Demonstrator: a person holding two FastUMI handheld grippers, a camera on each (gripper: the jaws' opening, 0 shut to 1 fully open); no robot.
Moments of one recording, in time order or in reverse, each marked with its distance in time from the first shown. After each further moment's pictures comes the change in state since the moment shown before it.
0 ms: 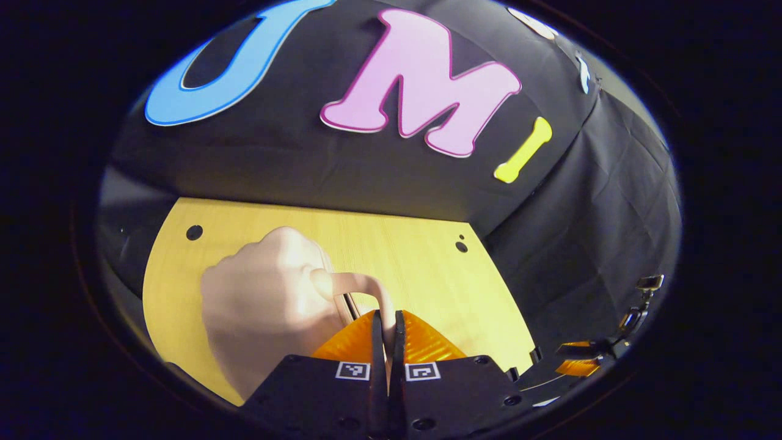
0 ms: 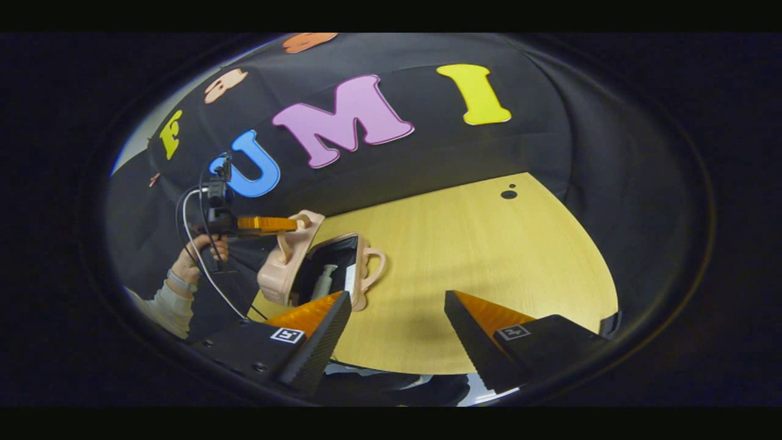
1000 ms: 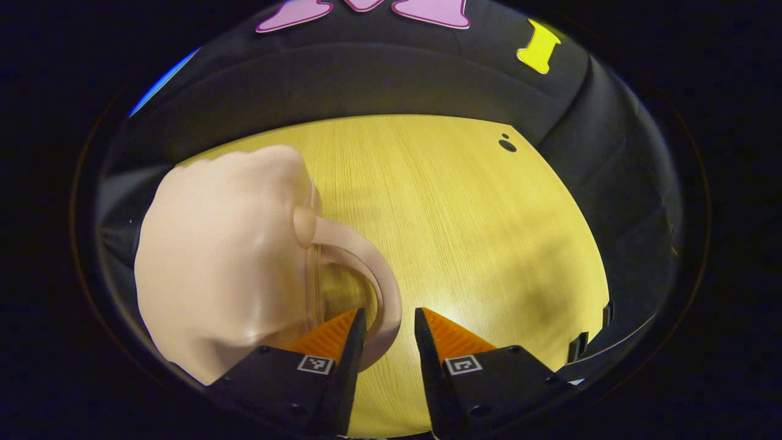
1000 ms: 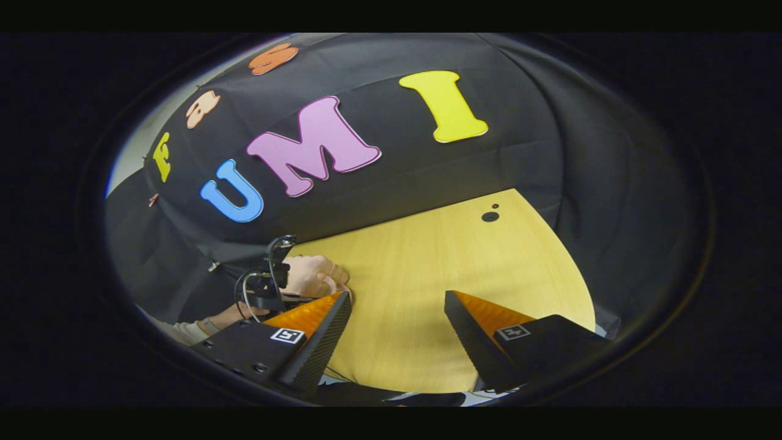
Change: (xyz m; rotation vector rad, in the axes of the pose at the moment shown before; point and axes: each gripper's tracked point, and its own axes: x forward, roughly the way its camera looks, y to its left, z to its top) left arm 0.102 -0.014 -0.132 0.134 0.183 0.236; right arm 0.018 -0.072 0.058 0.011 -0.053 0.043
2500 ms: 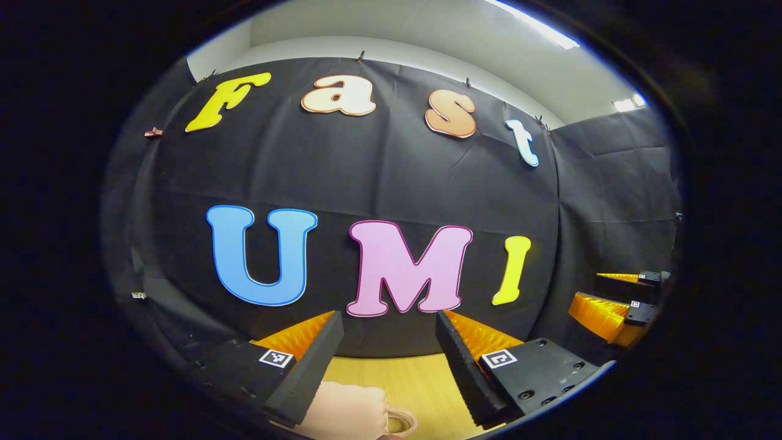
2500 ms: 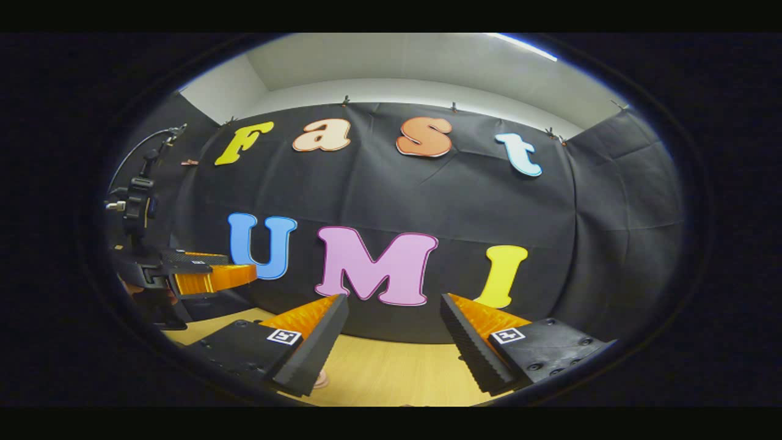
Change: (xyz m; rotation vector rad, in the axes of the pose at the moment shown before) left arm -0.381 0.044 0.182 -0.045 -1.057 0.109; right arm -0.066 0.229 0.162 -0.563 -0.743 -0.118
